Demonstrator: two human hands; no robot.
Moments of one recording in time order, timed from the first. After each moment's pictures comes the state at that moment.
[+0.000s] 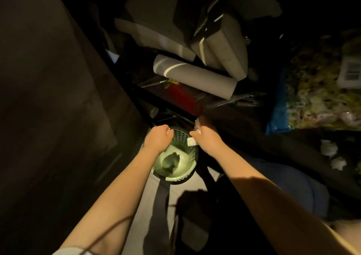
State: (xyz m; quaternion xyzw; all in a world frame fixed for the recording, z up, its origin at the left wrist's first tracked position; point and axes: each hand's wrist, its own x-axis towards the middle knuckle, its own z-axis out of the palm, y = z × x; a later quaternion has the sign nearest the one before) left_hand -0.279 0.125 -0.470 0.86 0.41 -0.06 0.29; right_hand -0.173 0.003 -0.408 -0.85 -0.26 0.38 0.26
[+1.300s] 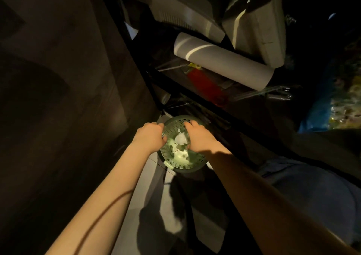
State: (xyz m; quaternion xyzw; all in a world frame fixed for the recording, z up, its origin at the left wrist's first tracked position) left_hand -0.336 0.165 -0.466 0.89 0.33 -0.26 0.15; right_hand -0.208 0.055 -0.488 -0.78 -0.49 0.38 -0.01
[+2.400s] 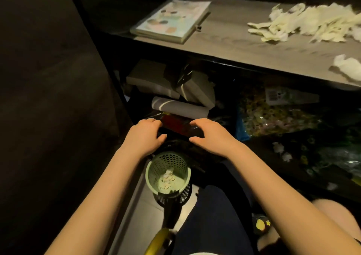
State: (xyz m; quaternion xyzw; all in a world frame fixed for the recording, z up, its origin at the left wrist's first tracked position) left_hand -0.332 0.070 -0.240 0.96 0.26 -0.02 0.06; right_hand -0.195 -0.086 -0.241 -0.83 -0.49 0.20 0.19
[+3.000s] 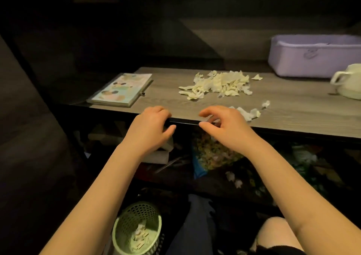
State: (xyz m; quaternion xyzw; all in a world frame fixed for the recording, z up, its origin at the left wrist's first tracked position) left_hand -0.239 -0.030 -0.089 0.98 0.08 0.20 0.04; right_hand -0.148 -0.217 -0.084 -0.84 -0.41 -0.02 0.35
